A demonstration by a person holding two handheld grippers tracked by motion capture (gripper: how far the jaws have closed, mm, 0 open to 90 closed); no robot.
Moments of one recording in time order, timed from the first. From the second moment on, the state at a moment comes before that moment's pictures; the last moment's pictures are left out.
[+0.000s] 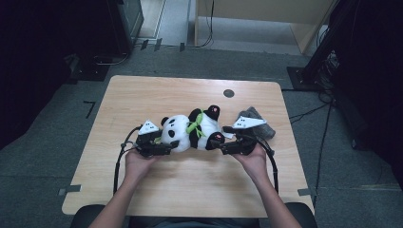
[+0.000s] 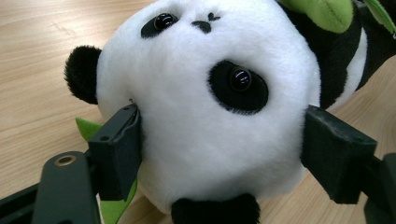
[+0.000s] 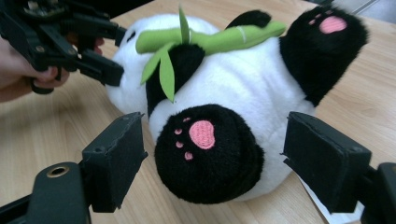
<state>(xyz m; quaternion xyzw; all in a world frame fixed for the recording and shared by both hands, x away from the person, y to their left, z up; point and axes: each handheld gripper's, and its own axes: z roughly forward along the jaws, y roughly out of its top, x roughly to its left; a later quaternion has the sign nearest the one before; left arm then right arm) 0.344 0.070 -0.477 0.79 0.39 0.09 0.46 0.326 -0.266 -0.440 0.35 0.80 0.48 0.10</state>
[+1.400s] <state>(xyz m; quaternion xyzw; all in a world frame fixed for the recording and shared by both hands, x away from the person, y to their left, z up) 0.347 0.077 -0.470 0.79 0.35 0.10 0.48 0.360 -0.258 -0.427 0.37 0.80 0.46 0.13</state>
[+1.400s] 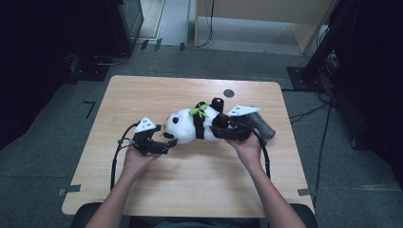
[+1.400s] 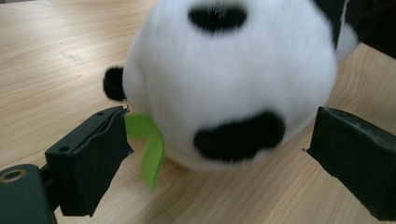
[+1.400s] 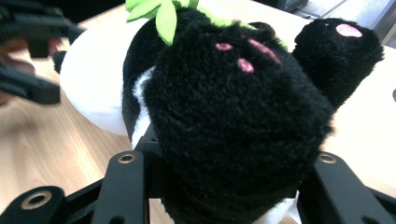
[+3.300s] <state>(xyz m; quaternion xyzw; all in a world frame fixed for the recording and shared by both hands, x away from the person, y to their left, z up) 0.346 0.066 -0.442 0.79 0.36 0.07 0.49 0.339 -0.244 -0.445 0.32 0.81 0.47 0.16</state>
